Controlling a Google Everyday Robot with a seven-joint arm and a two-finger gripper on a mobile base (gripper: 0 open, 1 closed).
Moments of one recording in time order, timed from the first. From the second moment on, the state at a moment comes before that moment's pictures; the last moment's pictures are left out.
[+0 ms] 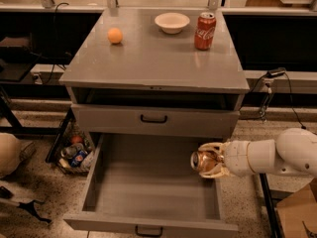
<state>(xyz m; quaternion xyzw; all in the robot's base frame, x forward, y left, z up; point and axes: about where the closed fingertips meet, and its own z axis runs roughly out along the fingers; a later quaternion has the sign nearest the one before) 0.487 -0.156 0.653 -0.68 0.60 0.10 0.41</state>
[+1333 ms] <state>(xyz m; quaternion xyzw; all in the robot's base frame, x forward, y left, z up) 0.562 -0.192 0.841 -0.75 0.51 -0.02 0.43</state>
